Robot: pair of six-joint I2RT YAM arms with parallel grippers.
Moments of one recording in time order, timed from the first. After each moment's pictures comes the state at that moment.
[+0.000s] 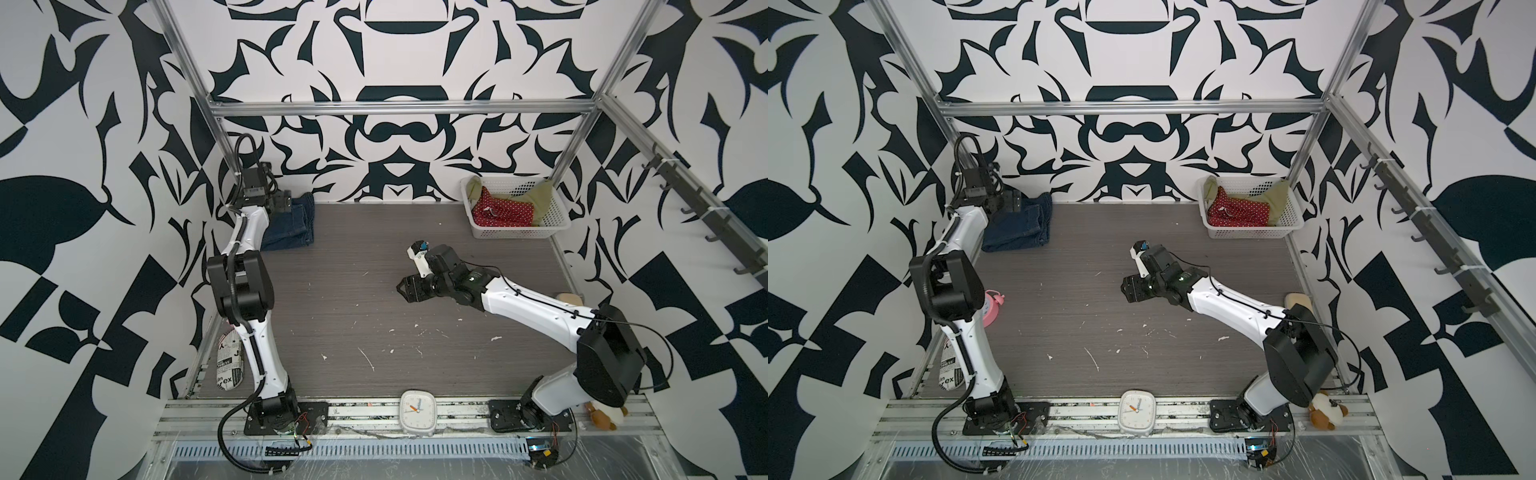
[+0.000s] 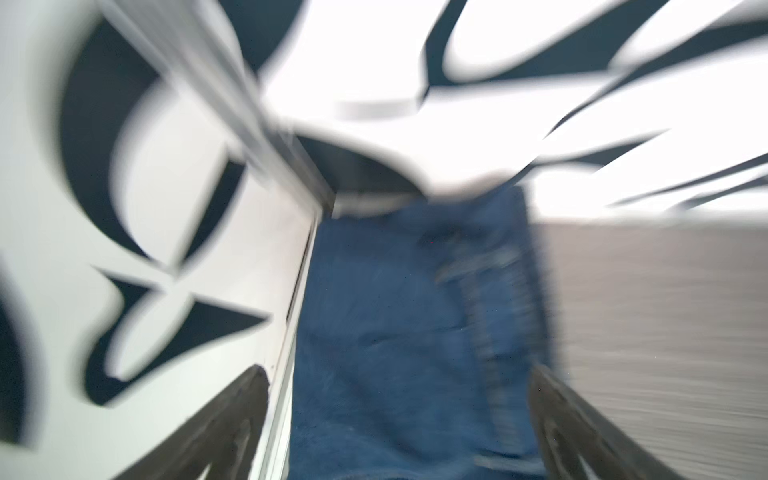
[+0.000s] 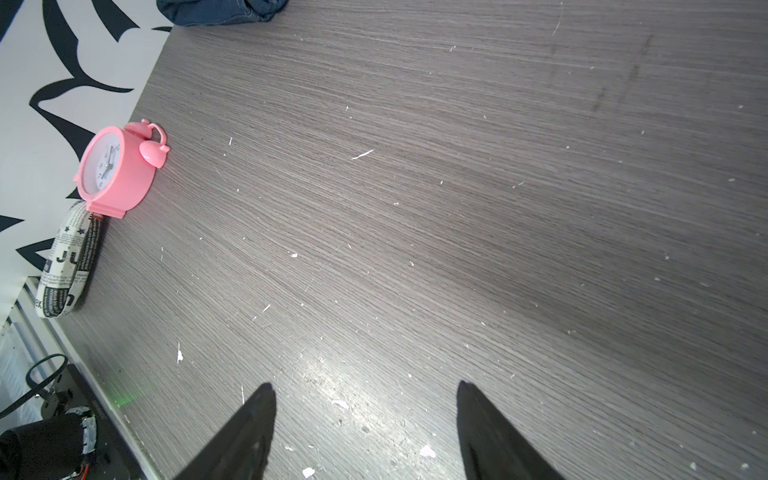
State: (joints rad) left arm 0.12 2.06 1.90 -0.38 -0.04 0.17; right arm 0.73 1.51 1.06 -0.34 -0.14 0.41
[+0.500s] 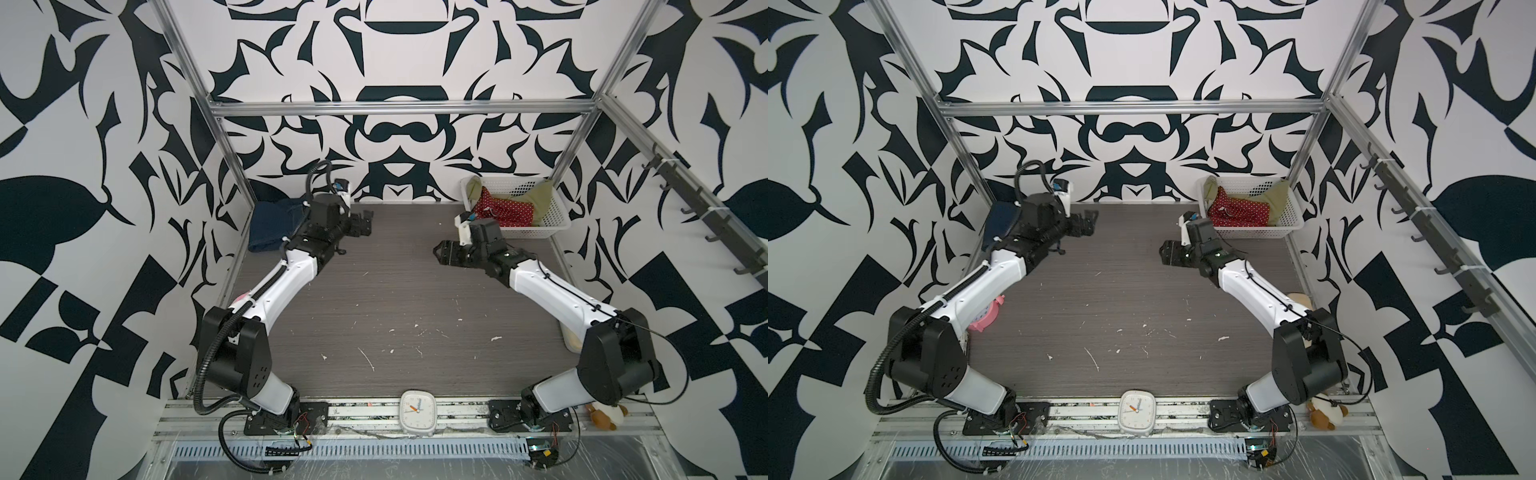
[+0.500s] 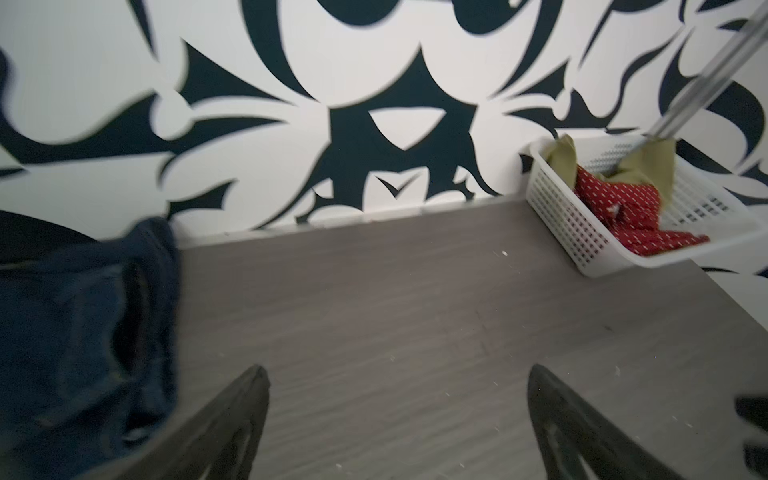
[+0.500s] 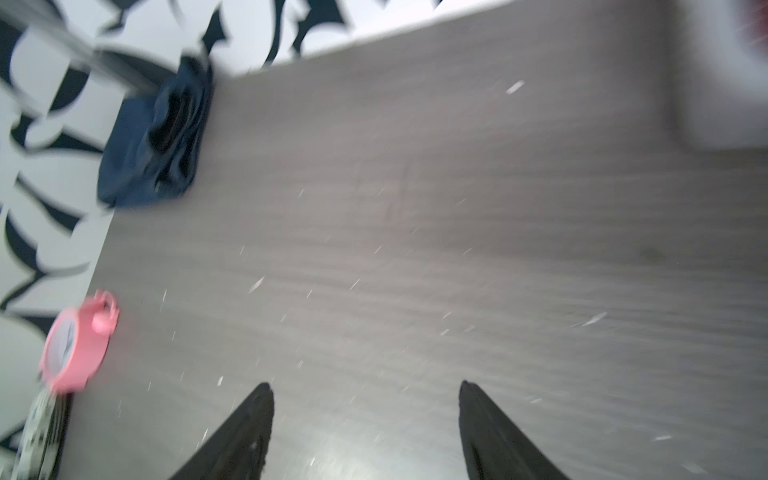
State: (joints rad) left arm -0.41 1.55 1.23 -0.07 0.03 -0.17; right arm 0.35 1.49 1.14 -0.34 -0.17 0.44
